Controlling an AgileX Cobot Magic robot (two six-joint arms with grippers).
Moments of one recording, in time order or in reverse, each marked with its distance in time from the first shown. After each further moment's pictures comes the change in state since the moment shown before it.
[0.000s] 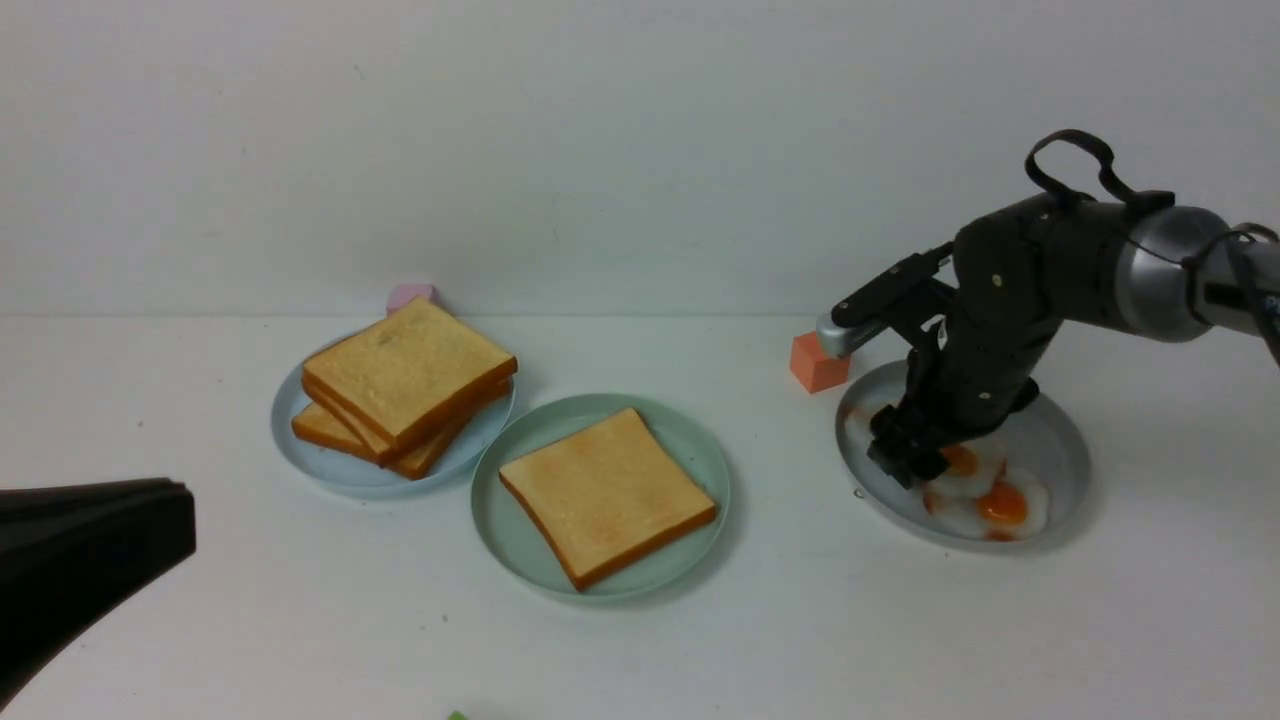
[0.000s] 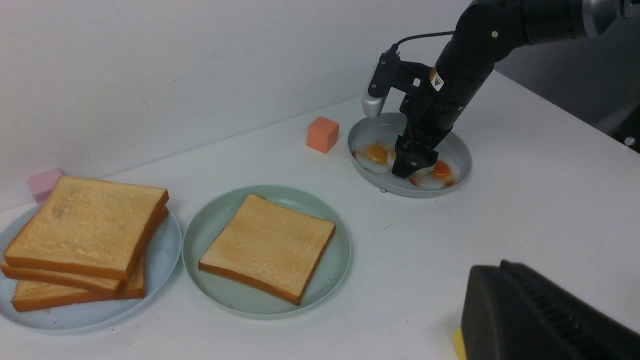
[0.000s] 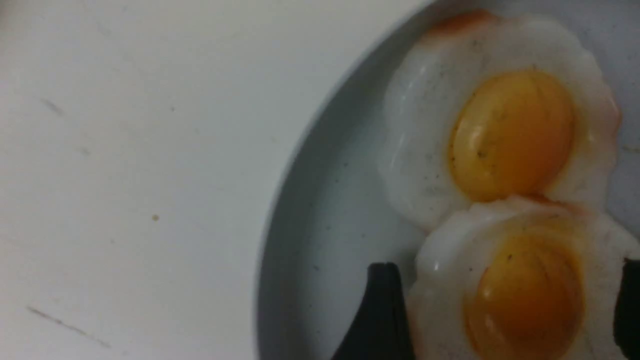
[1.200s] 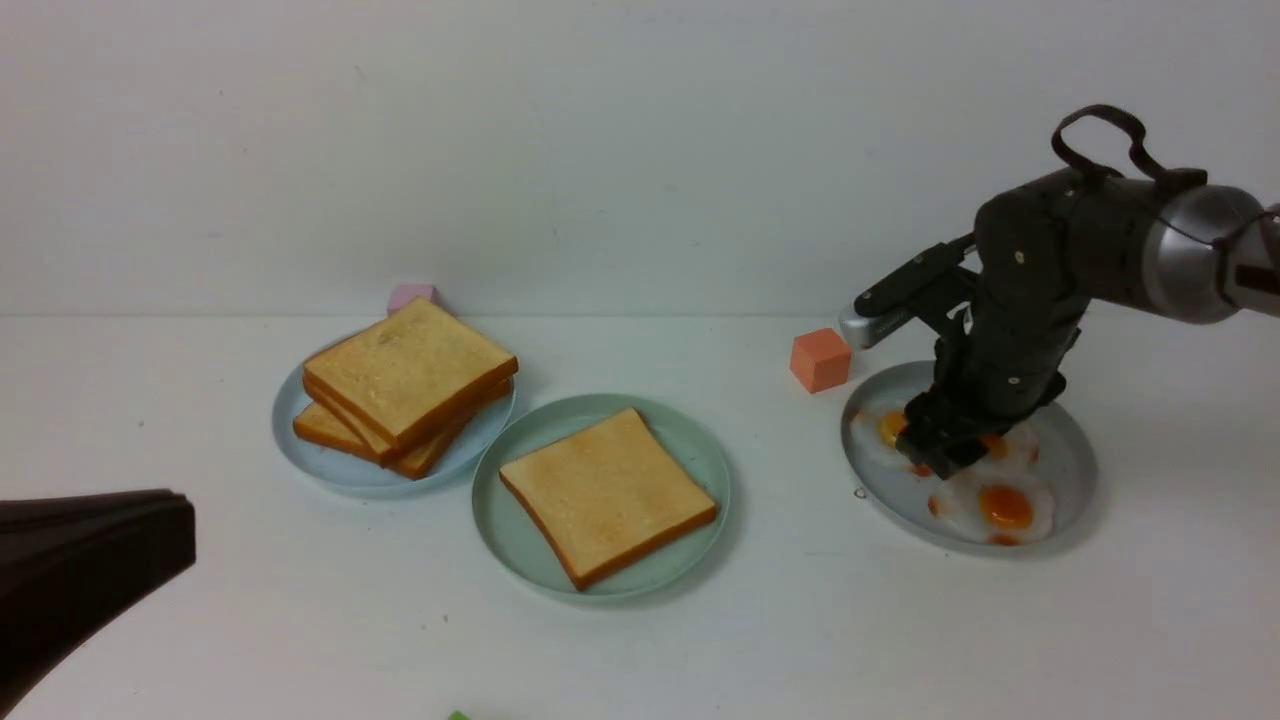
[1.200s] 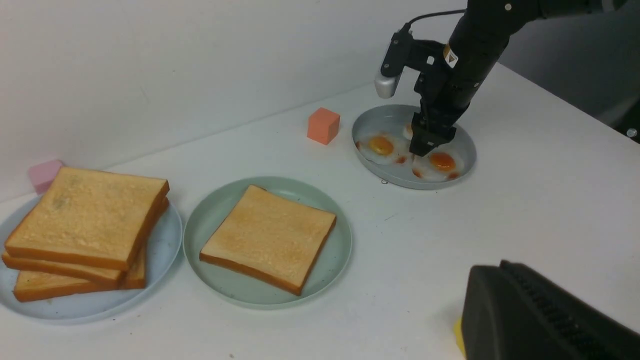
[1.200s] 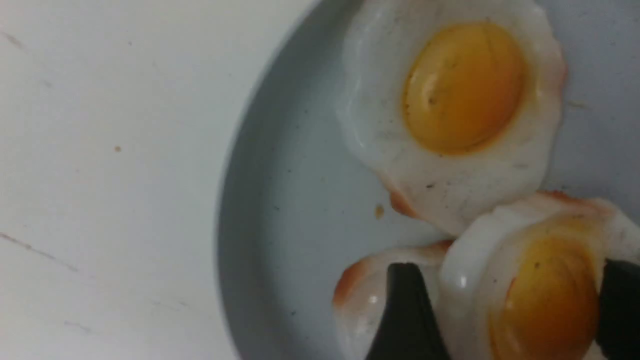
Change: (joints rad) right arm -0.008 -0.044 -0.016 -0.054 0.093 -0.001; left arm 0.000 0.000 0.002 0.000 0.015 -0.001
